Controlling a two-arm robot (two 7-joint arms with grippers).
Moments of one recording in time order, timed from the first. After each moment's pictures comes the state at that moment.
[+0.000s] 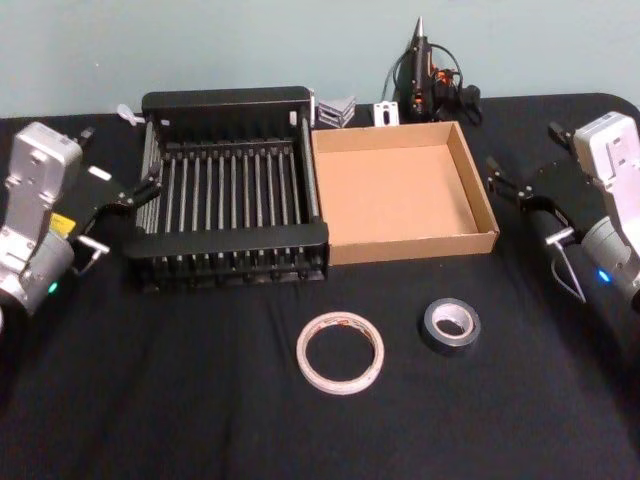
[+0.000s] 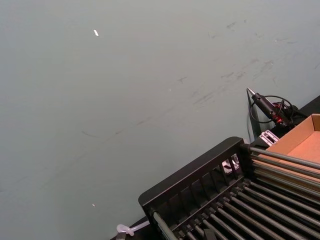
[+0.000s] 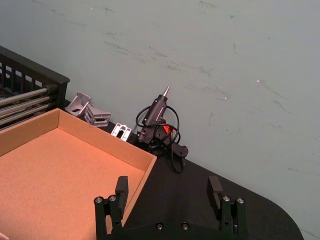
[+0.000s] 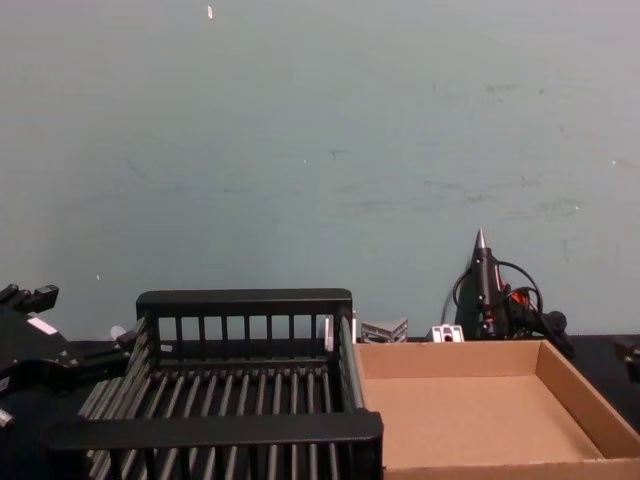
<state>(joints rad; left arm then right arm) -0.20 0.60 0.45 -1.41 -0.25 -0.12 0.03 0.20 0.60 -0.45 -1.41 0.25 -0.12 -0.03</state>
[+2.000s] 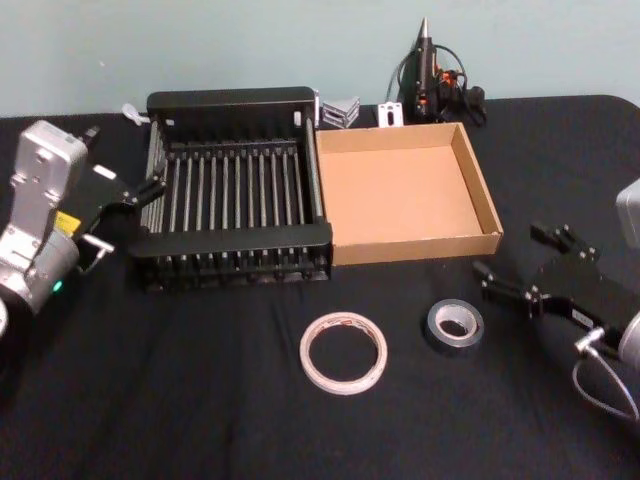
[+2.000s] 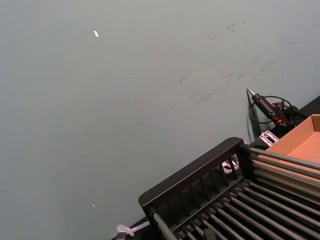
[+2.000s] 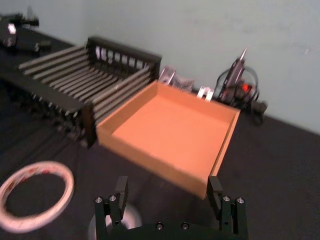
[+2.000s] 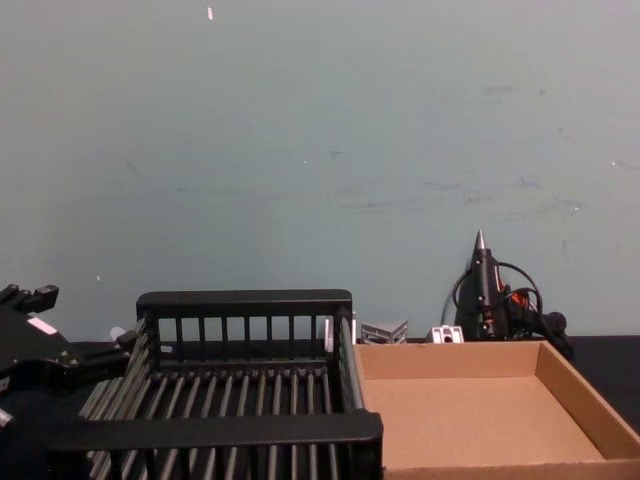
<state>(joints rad) -0.20 0.60 0.45 -1.41 -0.25 -0.12 0.03 -0.24 0.74 -0.23 -1.92 0.45 0.17 0.14</state>
